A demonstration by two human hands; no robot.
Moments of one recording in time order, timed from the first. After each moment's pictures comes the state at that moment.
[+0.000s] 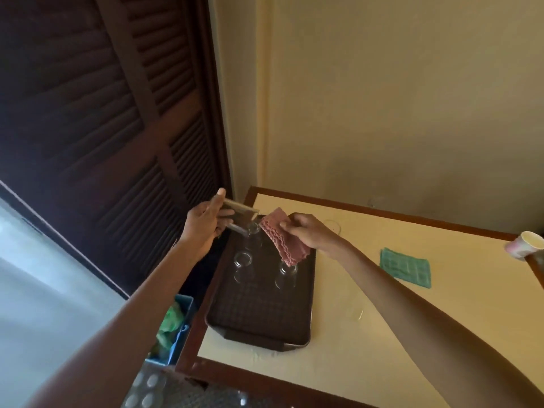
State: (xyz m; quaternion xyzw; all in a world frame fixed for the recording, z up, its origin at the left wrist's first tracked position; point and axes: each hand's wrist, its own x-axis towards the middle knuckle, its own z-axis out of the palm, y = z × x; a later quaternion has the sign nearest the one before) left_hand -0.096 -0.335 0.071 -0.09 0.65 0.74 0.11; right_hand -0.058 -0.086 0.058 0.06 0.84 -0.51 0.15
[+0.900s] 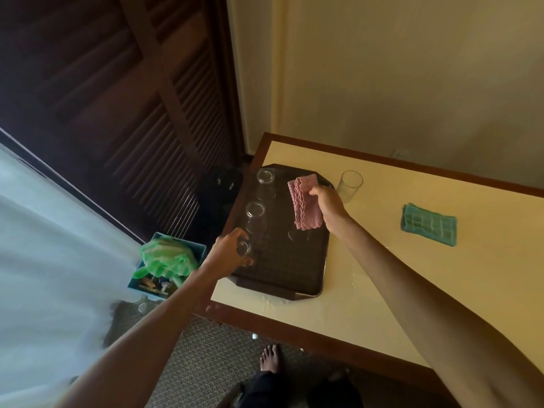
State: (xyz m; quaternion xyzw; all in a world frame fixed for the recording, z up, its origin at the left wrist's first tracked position) left_hand -0.018 -0.363 -0.095 0.08 0.92 0.31 0.21; right_hand -0.051 -0.102 -0.020 0.31 0.70 -0.64 0.08
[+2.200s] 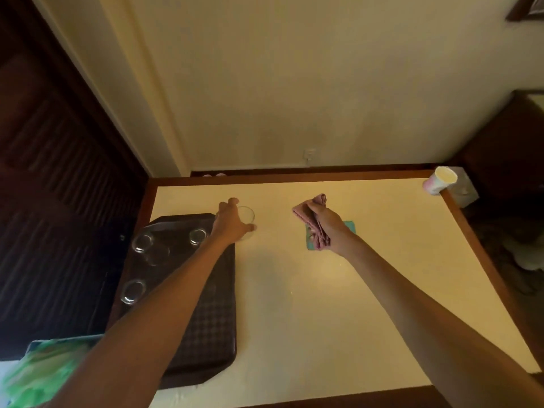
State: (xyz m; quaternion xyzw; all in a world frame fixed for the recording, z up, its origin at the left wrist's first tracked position) left_hand -0.164 -0.030 -0.064 0.16 0.92 0.27 0.22; right_hand -0.025 0.170 -0.011 0.45 0.55 -0.71 0.07
